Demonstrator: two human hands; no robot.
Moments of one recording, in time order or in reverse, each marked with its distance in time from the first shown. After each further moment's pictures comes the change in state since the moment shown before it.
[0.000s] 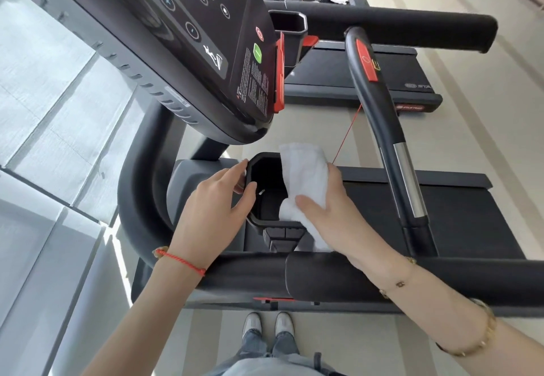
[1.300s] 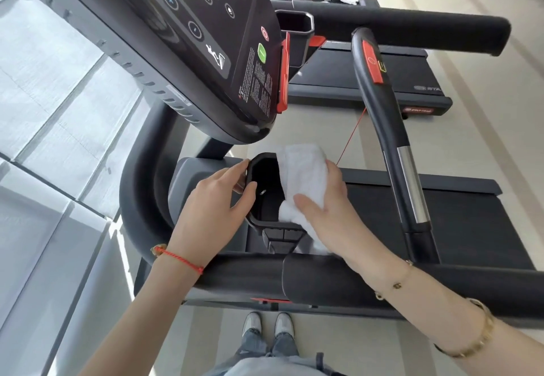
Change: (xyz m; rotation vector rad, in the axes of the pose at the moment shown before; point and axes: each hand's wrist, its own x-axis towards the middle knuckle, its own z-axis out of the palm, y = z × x) left_hand 0.000 -0.005 0.005 -0.013 0.041 0.005; right_hand 0.007 0.006 0.006 0.007 0.028 -0.030
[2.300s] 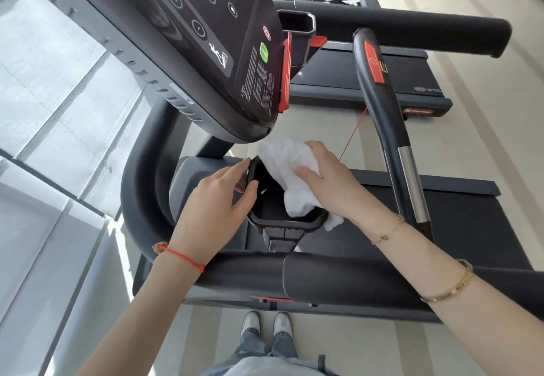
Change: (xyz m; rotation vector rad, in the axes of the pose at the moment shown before) left_hand -0.001 0.003 -0.003 0.023 -0.014 -0.001; right_hand 0.044 -0.020 -0.017 -0.357 -0.121 -0.110
